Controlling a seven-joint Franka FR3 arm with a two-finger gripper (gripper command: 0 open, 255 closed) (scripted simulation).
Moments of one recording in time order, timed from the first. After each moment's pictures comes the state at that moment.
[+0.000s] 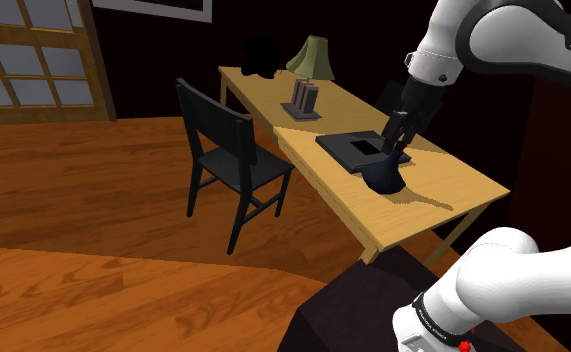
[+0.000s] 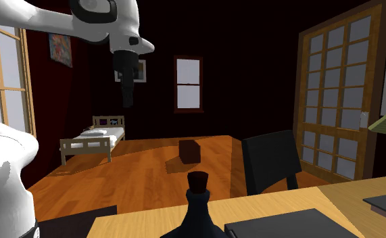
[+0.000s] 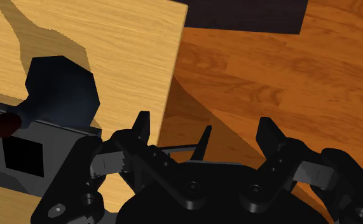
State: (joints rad) arm 0.01 -0.77 0.07 -2.29 -0.04 1.51 0.05
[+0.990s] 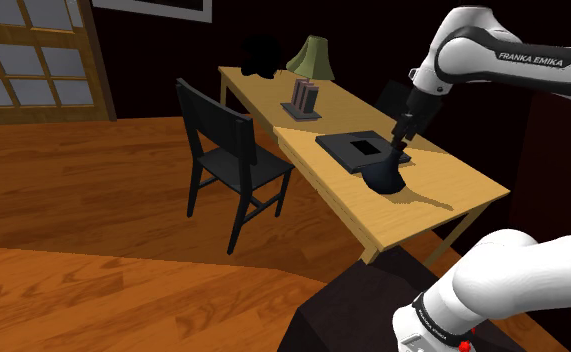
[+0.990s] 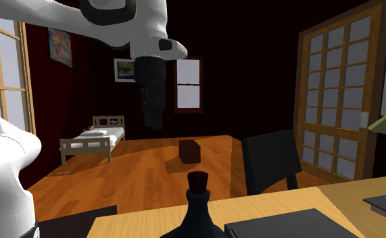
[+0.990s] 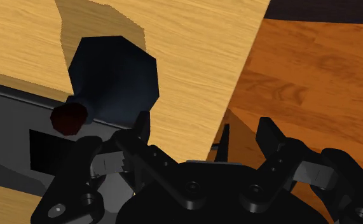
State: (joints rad) arm -0.06 -0.61 -0.22 -2.30 -0.18 1.71 -0.26
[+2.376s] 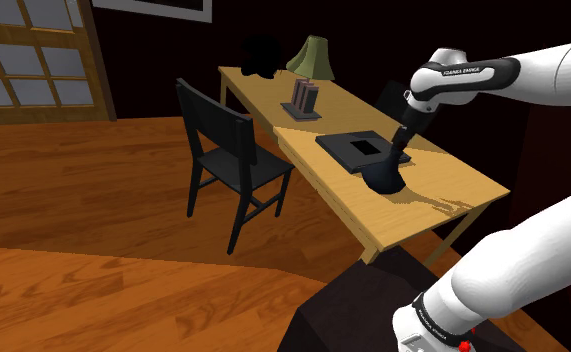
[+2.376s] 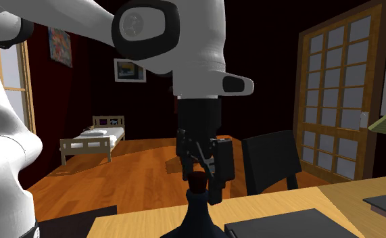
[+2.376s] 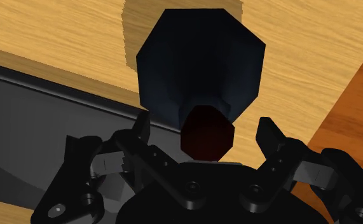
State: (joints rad) arm -0.08 -0.21 -0.51 -2.17 -0.12 2.00 -0.62
